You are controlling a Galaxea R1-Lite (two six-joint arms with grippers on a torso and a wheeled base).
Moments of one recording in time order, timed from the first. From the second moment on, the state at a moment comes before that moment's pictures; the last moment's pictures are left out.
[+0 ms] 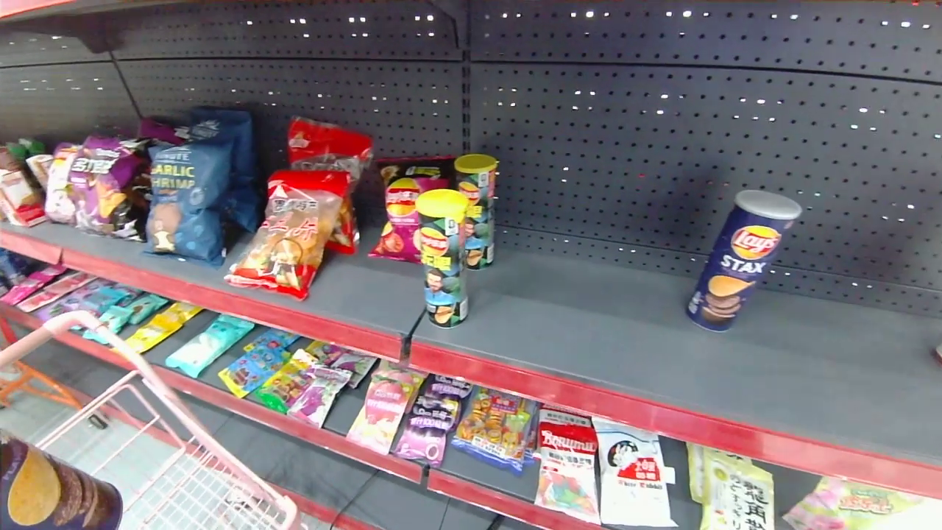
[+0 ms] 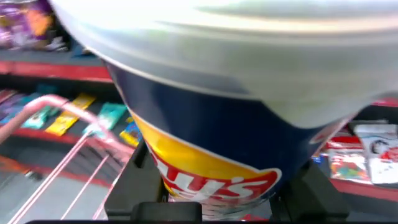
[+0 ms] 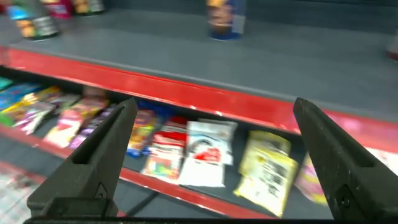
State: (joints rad) left arm 0.03 0.45 -0.36 -0.03 -0.12 0.10; right arm 0.00 0.00 0.00 0.00 0.01 0.00
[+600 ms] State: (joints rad) left arm 0.02 0.45 -0.36 -0.03 -0.14 0.10; right arm 0.00 0.00 0.00 0.00 0.01 0.00
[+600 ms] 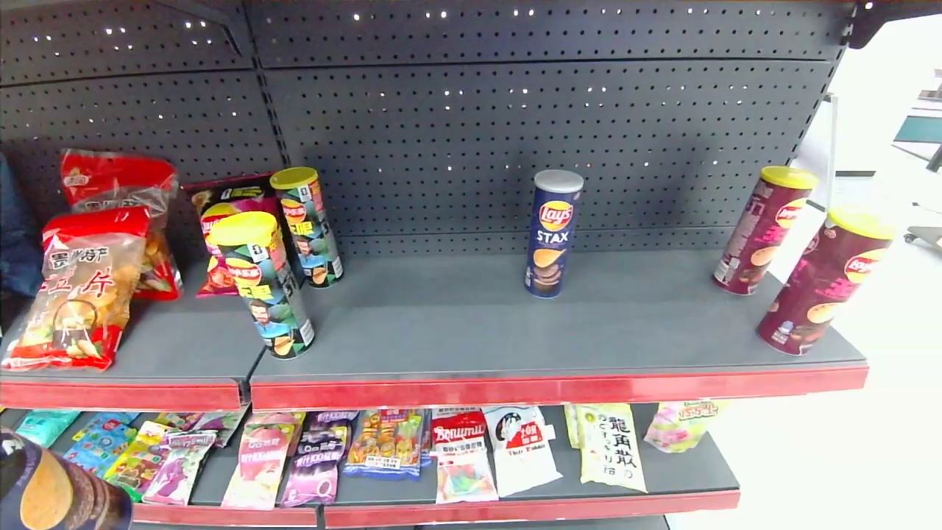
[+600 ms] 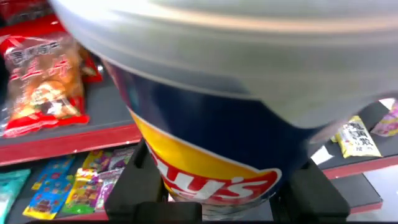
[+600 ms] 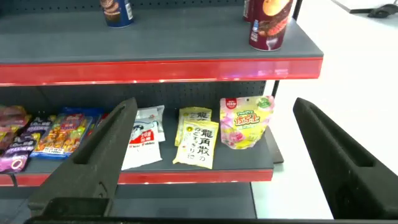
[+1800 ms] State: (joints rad) left arm 0.01 0.21 -0.37 0.19 -0.12 0.11; right arm 0.23 1.03 -0.58 -0.35 0.14 -0.04
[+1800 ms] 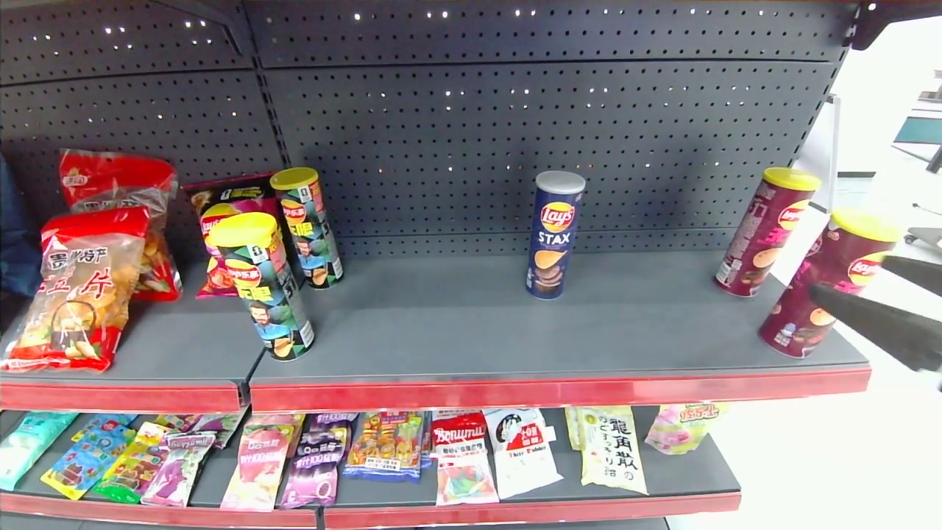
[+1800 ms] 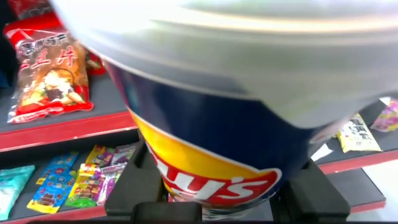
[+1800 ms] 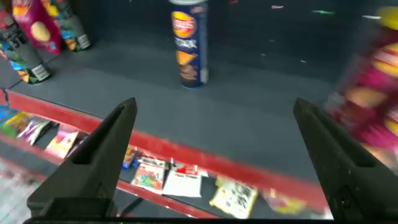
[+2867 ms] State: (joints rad) left arm 0.01 0.21 -0.38 0.19 -0.11 0.11; right arm 0.41 1.95 -1.13 -0.58 0.05 -0.06
